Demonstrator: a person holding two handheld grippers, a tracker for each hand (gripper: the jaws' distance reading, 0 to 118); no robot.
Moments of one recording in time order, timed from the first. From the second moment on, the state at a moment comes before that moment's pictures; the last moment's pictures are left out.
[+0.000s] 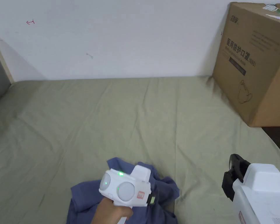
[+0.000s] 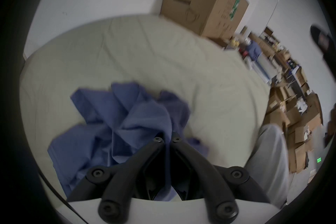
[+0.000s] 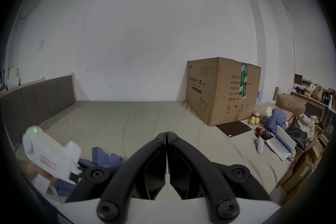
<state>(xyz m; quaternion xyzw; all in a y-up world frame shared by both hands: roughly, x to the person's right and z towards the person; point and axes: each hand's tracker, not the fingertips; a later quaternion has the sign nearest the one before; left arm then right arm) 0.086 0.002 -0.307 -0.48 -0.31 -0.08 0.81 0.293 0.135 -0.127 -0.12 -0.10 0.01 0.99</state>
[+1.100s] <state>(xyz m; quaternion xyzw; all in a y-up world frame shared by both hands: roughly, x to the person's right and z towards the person) -0.085 0.157 -0.228 -0.08 -0.05 -0.03 1.00 0.258 0.179 -0.127 -0.06 -0.07 0.01 1.00</state>
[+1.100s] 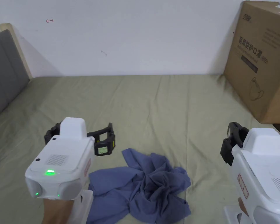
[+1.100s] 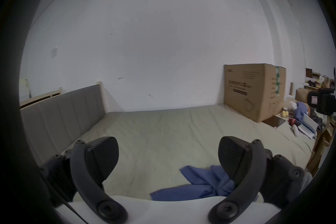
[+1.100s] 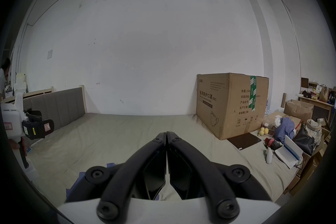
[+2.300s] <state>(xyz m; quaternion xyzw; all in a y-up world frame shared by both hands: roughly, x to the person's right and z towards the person) -0.118 -0.036 -0.228 -0.51 -0.02 0.10 0.85 0.253 0.142 -0.145 -0.11 -0.04 0.01 0.99</state>
